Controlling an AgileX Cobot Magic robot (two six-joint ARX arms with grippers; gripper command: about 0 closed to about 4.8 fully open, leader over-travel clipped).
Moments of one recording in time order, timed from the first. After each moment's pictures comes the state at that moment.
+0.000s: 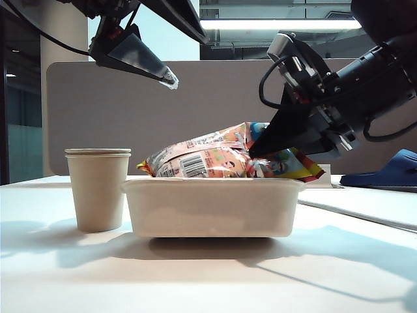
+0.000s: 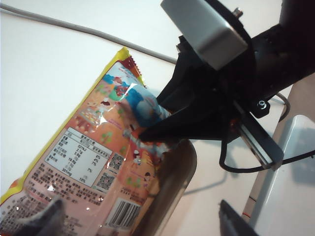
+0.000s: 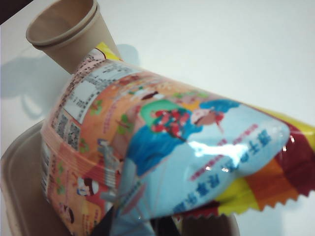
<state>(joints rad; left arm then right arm) -0.60 1.30 1.11 -0.54 0.49 0.07 0.47 1.36 0.60 0.22 -0.52 0.10</state>
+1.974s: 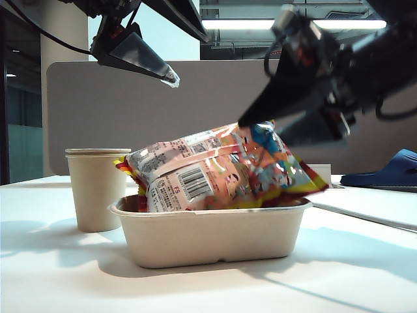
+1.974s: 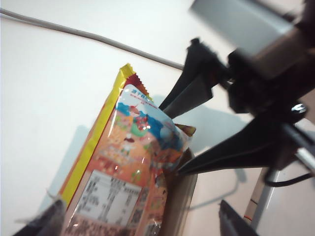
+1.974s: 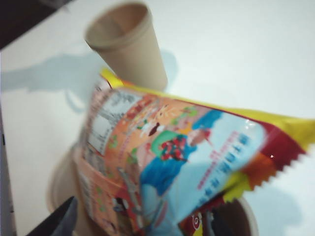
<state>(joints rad) -0.60 1.30 1.11 -0.52 0.49 0.07 0.47 1.26 0.60 0.14 -0.62 0.05</state>
